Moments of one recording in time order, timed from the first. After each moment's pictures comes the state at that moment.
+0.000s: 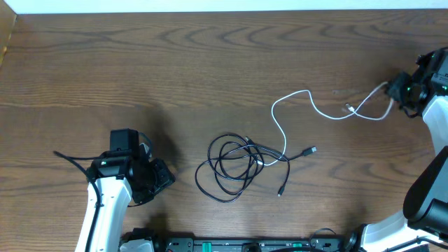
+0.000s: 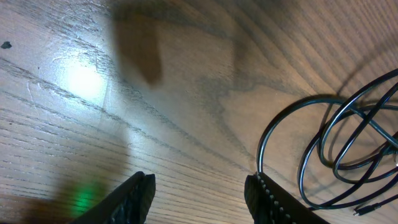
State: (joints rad) left arm 0.10 1.13 0.63 -0.99 0.28 -0.46; right arm -0.38 1.77 1.22 -0.41 -0.12 0.22
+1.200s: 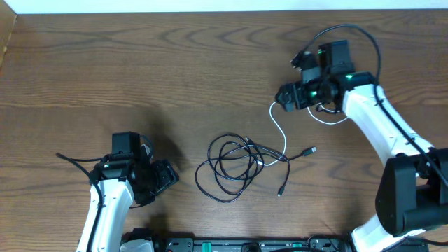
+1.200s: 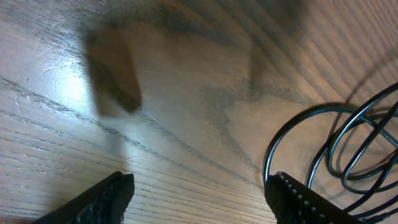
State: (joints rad) left arm 0.10 1.13 0.58 -0.91 0.28 -0.46; right arm 0.20 1.77 1.28 -0.60 -0.37 -0.06
